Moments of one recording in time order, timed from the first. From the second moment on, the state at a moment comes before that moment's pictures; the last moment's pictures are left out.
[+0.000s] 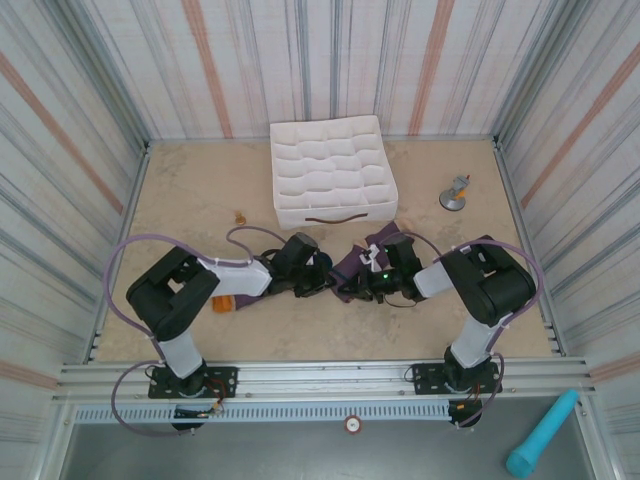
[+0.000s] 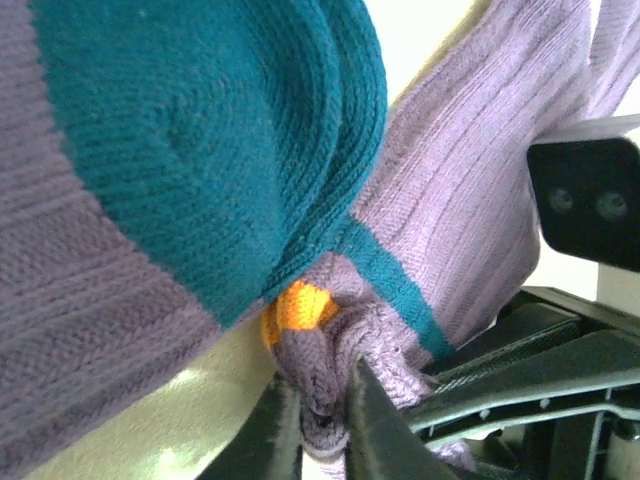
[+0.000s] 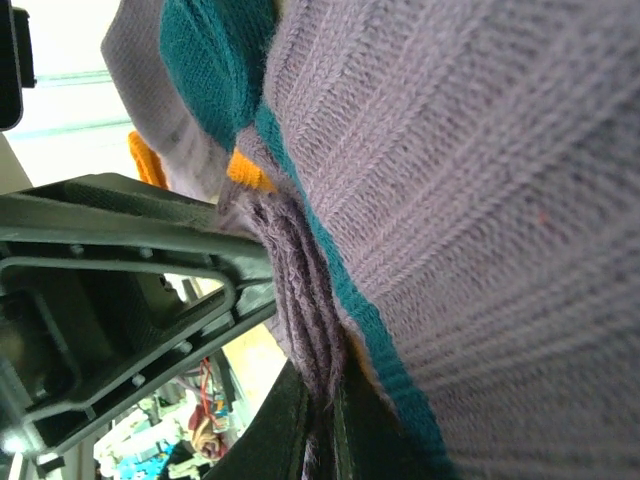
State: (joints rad) left arm -0.81 1.74 0.79 0.08 0.28 -1.05; right arm 0.47 1.74 0.46 0.44 -0.86 0.91
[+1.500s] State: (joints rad) left arm -0.71 1.78 0.96 -0.27 0.51 -0.94; right arm 1.34 1.68 0.82 -0.36 0.72 0.19
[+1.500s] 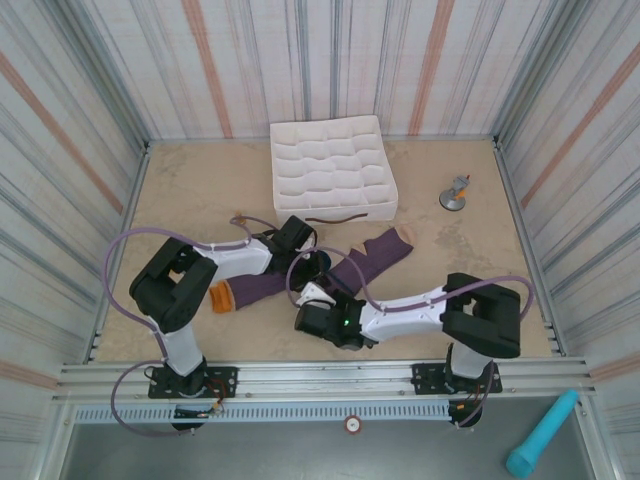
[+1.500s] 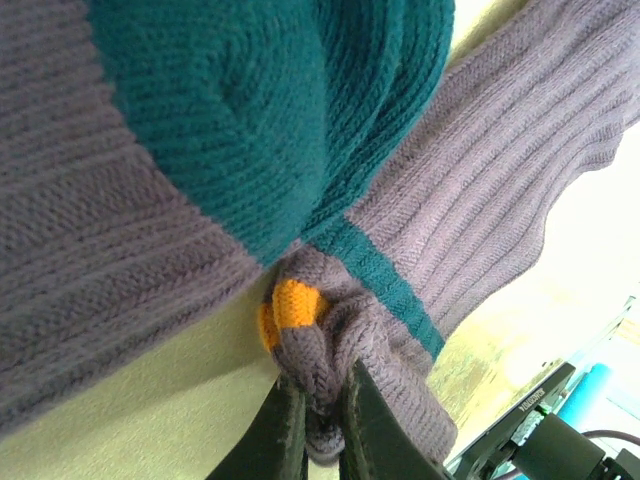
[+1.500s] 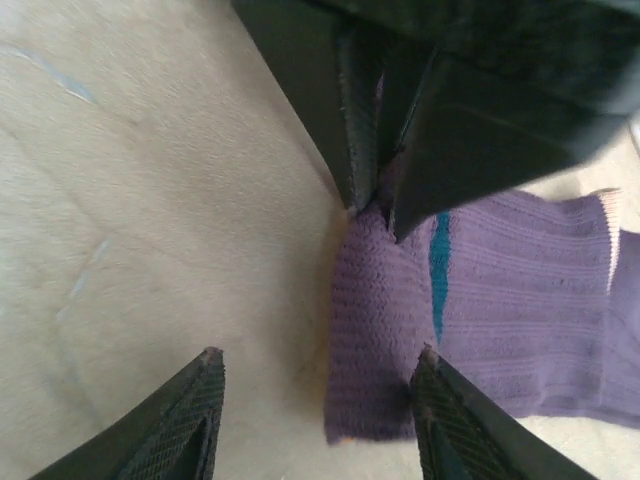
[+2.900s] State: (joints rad) left arm -0.66 1.71 0.88 -0.13 0.42 -0.98; right arm 1.16 1.59 0.69 -0.05 0.38 0.22
